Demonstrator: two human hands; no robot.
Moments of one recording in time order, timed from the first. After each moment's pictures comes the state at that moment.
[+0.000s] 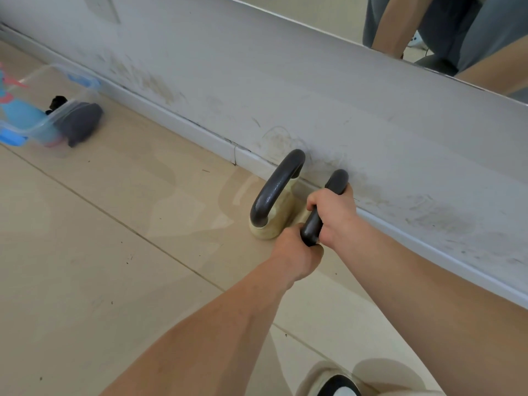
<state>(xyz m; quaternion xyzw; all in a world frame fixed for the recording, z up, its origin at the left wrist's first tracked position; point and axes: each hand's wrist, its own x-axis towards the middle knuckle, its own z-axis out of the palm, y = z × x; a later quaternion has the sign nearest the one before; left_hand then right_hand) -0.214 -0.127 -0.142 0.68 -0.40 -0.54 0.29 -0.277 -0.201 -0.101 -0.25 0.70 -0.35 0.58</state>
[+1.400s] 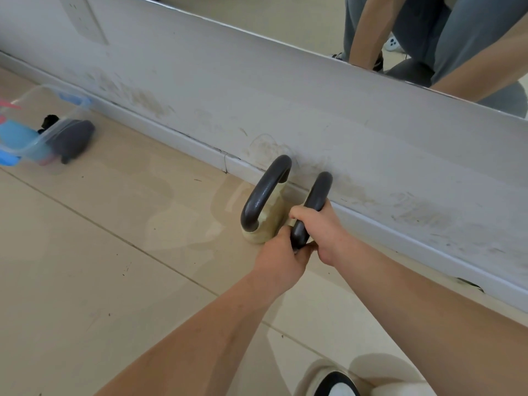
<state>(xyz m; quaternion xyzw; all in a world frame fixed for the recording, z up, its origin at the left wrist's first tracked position) -0.205 -0.111 -0.137 0.70 -0.53 -0.43 0.23 -0.298 -0.178 -0.107 -0.36 0.66 -0.26 0.60</state>
